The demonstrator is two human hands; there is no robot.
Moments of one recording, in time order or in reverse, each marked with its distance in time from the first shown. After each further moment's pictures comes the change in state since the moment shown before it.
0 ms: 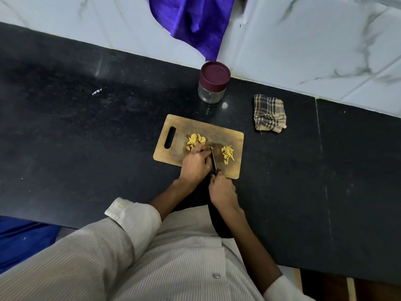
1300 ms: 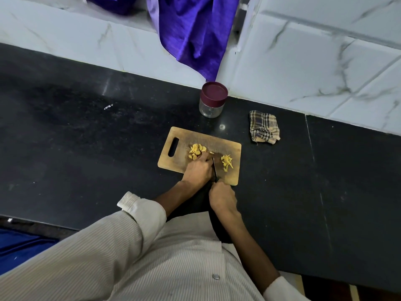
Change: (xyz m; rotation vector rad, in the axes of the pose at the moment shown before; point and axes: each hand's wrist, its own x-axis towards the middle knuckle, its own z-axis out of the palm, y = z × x) left_hand 0.000 0.002 -0.011 0.272 -0.127 0.177; right_hand -0.007 -0.003 0.005 -0.043 0.054 0.030
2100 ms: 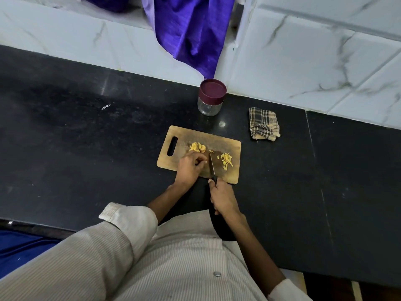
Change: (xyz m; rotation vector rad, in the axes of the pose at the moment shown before) left_hand -0.004 -0.018 0.000 -0.483 0.235 -0.214; right_hand 0.009 0.016 0.004 0.287 -0.100 -0.087
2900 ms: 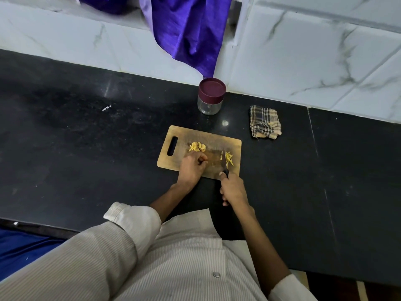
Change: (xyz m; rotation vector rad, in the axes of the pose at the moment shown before) left_hand 0.002 0.004 0.007 0.082 -0.032 -0.050; right_hand 0.007 -0.003 -0.028 0.174 0.037 0.118
